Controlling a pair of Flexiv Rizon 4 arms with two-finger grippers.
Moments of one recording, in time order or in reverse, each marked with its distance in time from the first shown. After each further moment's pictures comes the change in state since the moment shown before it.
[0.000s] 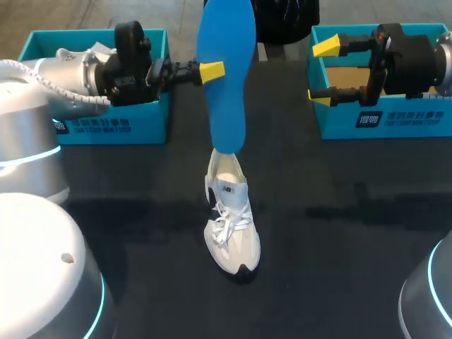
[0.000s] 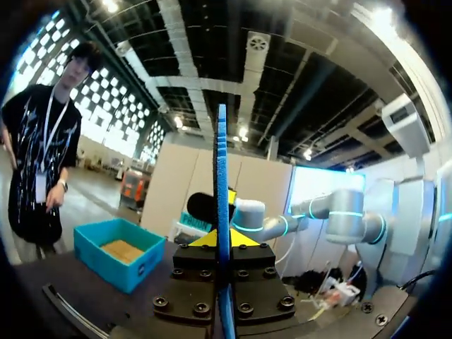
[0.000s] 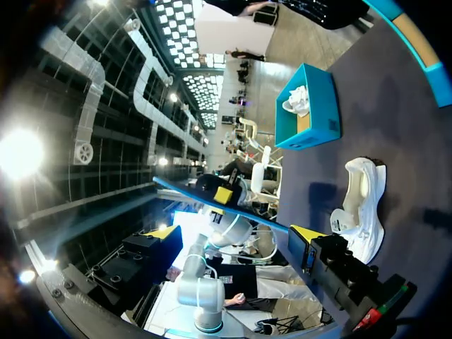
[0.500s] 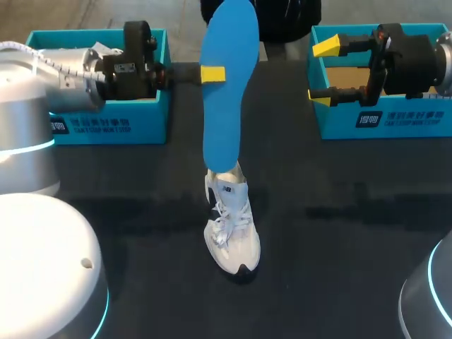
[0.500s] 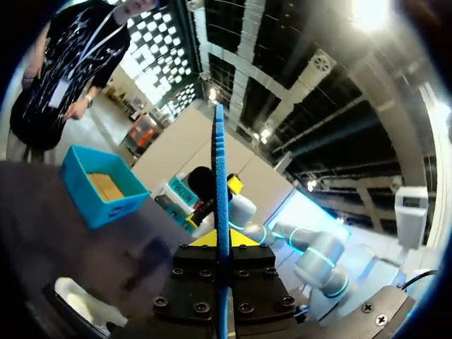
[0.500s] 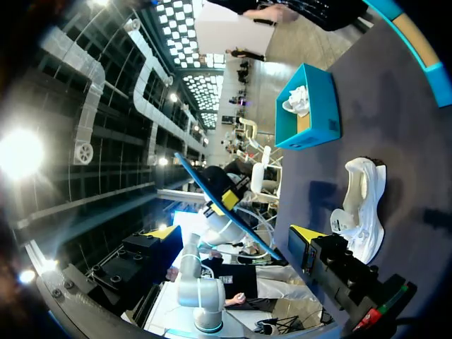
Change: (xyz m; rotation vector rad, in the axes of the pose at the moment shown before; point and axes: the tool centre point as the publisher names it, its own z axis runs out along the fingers) left arm 0.007 0.006 0.001 -0.074 -0.008 -0.498; right arm 0.000 0.000 0.000 0.000 0.000 0.000
